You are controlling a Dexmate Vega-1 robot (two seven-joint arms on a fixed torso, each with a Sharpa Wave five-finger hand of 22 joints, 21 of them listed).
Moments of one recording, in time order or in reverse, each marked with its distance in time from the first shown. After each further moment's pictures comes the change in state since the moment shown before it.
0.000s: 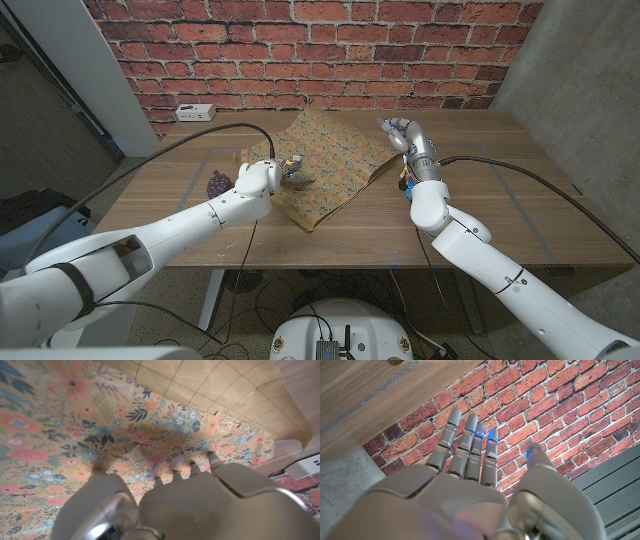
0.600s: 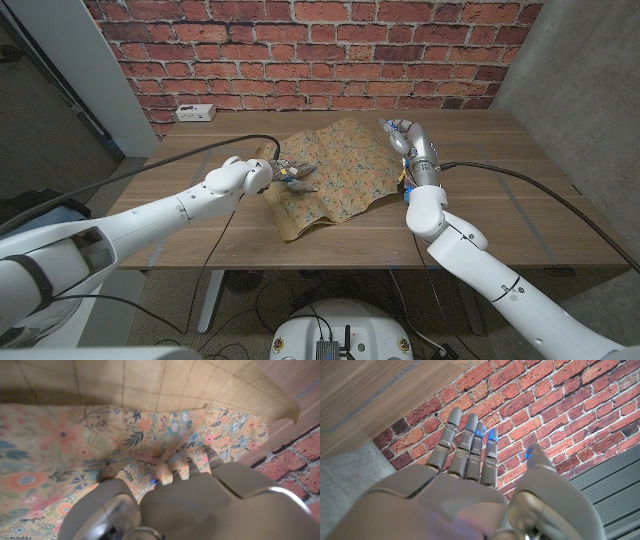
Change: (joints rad) left arm -0.005 0.160 0.014 -0.004 0.122 -0.657 -0.004; left_hand 0.037 0.013 -0.018 -0.017 0.043 -0.005 -0.004 0.040 0.001 0.002 -0.035 0.050 0.014 0.003 -0.062 0.017 0.002 0.004 -0.003 0.016 0.001; right arm -0.041 0.038 -0.010 -0.050 -0.040 -0.088 -0.059; right_hand 0.000 0.000 -0.002 -0.014 0.000 -0.021 -0.006 0.000 0.000 -0.030 -0.015 -0.012 0.005 -0.039 0.001 -0.012 0.000 -0.014 0.005 -0.017 0.000
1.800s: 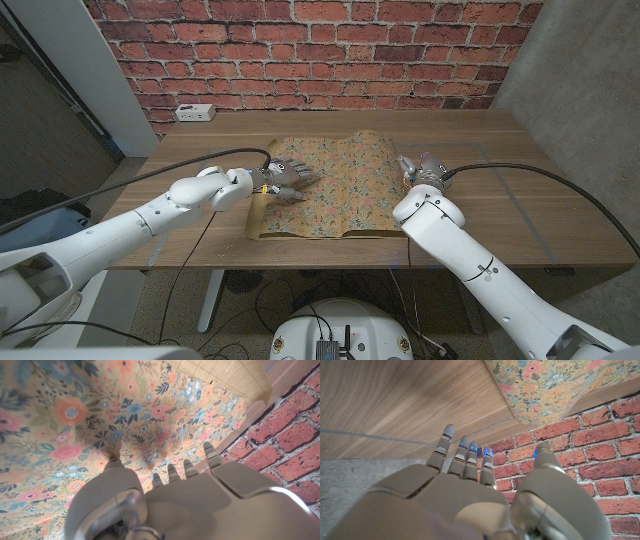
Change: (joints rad) left arm 0.190 0.097 -0.247 -0.059 0.195 -0.282 0.243; left_hand 0.155 0.056 0.063 -0.078 -0.040 0.012 -0.005 0.024 0.003 0.076 -0.027 0.021 -0.013 0.073 -0.051 0.007 -0.006 0.109 -0.015 0.018 -0.003; right arm 0.139 0.112 -0.081 -0.070 0.079 -0.870 0.023; right_hand -0.003 -0.075 -0.054 0.015 -0.015 -0.347 -0.018 -0.015 0.000 -0.315 0.013 -0.103 -0.008 -0.330 0.063 -0.159 -0.055 -0.241 0.059 -0.166 -0.005
